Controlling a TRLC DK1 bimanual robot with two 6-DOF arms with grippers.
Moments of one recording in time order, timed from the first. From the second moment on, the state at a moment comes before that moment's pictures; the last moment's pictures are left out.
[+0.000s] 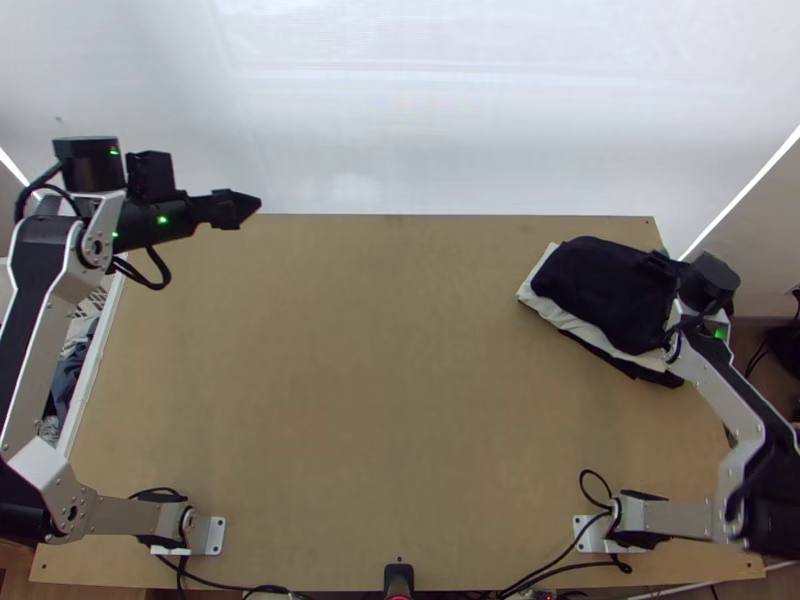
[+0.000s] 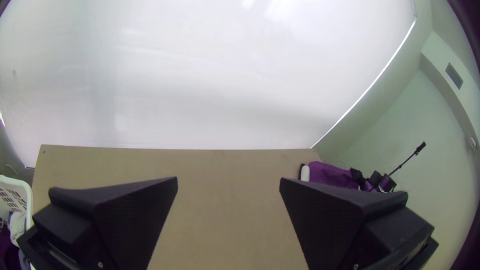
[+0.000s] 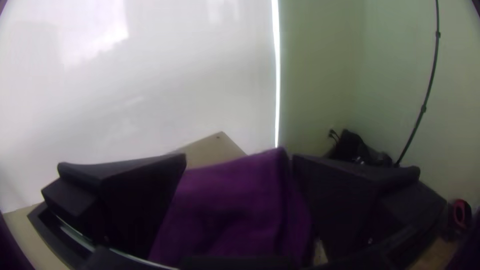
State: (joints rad) left arm -0.03 1.50 1.75 -0.79 0.47 -0.19; right arm -0.25 1.45 0.81 0.35 0.27 0.19
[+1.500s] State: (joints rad) left arm 0.02 1.45 1.76 -0.80 0.47 -0.21; right arm -0.08 1.58 0.50 0.94 0.36 0.05
